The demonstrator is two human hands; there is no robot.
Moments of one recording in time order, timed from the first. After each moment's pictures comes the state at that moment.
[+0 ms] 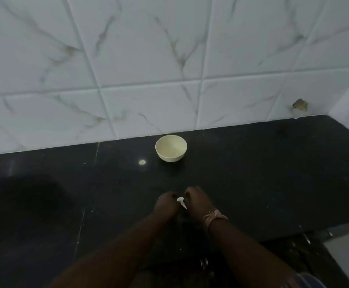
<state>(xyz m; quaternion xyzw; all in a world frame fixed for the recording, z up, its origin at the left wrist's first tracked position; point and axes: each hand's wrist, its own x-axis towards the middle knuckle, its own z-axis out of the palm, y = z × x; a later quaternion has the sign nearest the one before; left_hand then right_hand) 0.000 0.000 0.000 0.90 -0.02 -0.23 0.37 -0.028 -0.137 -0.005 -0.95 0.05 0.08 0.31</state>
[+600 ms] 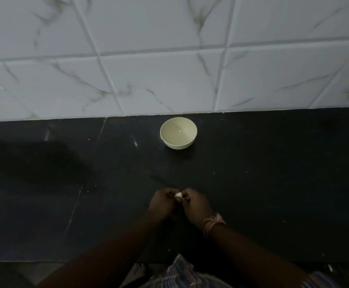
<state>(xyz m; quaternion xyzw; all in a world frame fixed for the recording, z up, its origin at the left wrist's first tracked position) 0.012 -0.021 -0.058 0.84 0.14 -0.24 0.47 -0.001 -0.165 -0.062 -0.88 0.04 0.17 0.43</state>
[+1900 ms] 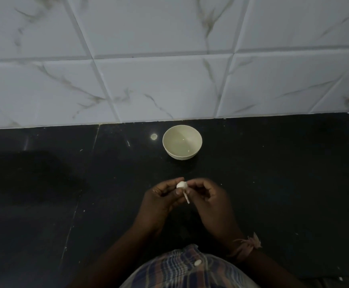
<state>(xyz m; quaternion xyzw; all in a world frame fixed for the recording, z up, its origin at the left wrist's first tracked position) 0.036 0.006 0.021 0.55 0.12 -0.19 0.80 0.007 -0.145 0.041 -0.77 0.09 -0.01 0.63</state>
